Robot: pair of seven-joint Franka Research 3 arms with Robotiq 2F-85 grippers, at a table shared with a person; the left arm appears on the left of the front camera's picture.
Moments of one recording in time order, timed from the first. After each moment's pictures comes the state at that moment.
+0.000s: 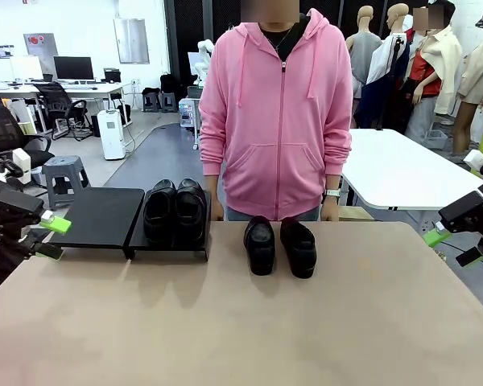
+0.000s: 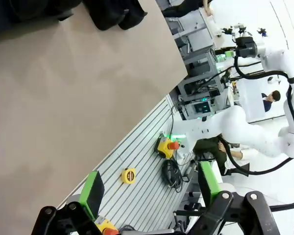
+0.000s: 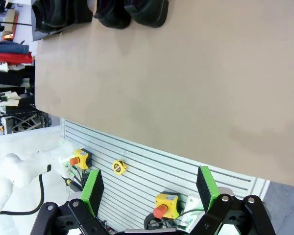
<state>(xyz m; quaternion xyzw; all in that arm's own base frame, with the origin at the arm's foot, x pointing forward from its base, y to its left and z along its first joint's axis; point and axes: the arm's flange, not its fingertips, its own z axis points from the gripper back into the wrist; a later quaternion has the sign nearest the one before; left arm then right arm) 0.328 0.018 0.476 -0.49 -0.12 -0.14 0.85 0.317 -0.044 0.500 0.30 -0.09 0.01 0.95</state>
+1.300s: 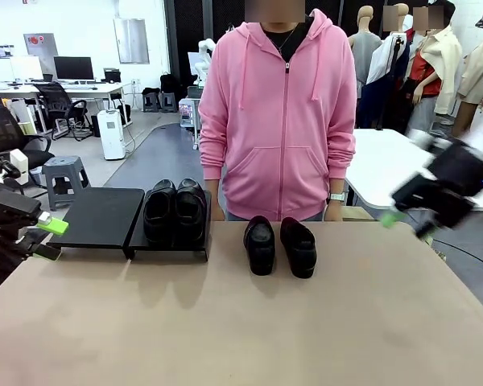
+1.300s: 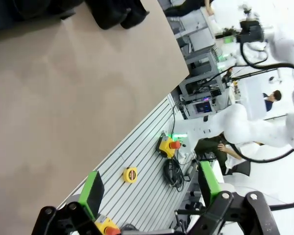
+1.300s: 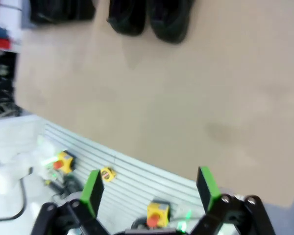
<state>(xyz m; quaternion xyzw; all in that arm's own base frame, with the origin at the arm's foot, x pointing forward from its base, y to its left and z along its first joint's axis) 0.327 0.021 0.475 -0.49 -0.12 -0.15 0.85 0.396 0.083 0.544 0.21 -0.08 0.09 0.97</state>
